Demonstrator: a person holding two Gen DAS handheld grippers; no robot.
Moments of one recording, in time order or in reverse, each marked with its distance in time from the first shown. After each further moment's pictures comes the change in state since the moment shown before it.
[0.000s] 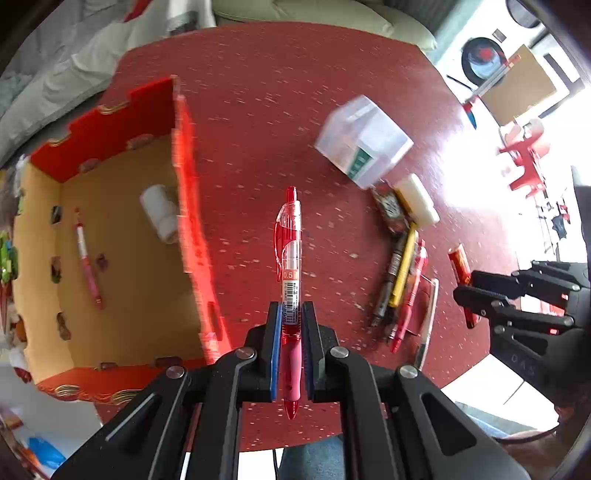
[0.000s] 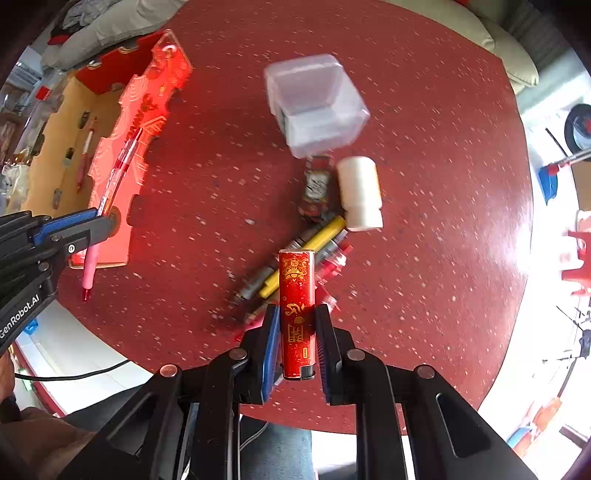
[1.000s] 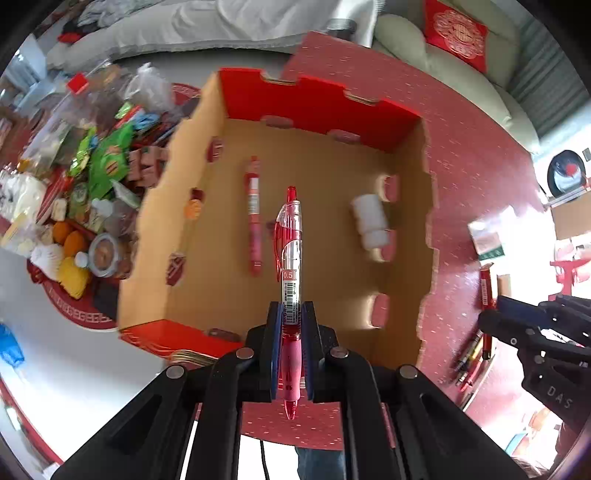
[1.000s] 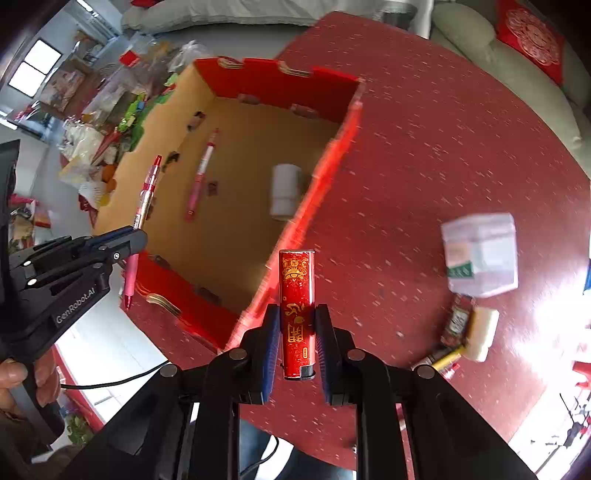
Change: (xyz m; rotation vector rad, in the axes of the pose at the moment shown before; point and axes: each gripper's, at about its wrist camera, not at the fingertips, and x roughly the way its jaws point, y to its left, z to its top) left arm 0.071 0.167 -0.426 -0.450 -0.065 0.101; right arm -0.021 0.146 0.082 -0.276 -0.046 0.151
